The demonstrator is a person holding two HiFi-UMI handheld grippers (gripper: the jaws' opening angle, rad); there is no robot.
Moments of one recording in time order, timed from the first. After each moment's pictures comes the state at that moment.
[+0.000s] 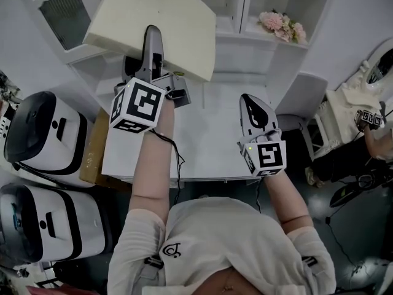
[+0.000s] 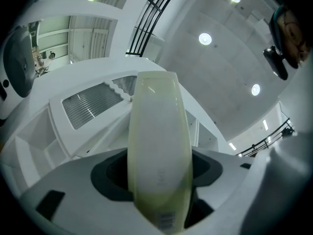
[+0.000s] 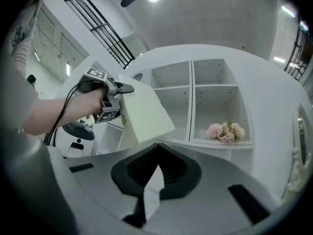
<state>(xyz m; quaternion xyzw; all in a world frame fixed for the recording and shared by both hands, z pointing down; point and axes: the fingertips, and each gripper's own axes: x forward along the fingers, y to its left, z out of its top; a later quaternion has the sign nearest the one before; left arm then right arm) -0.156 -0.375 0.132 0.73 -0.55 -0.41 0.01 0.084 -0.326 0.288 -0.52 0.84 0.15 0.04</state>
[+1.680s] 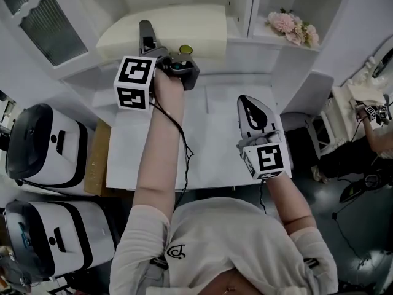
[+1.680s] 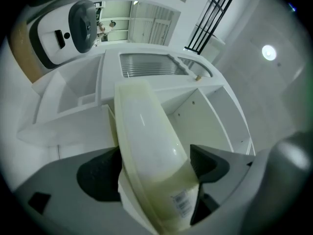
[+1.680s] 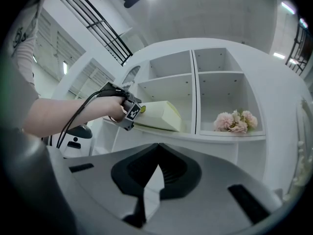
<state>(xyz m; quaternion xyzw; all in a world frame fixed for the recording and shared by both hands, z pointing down) -0.191 -0.518 0.204 0.59 -0.56 -0.51 0.27 0.059 -0.383 0.304 -0.53 0.84 0.13 0.03</state>
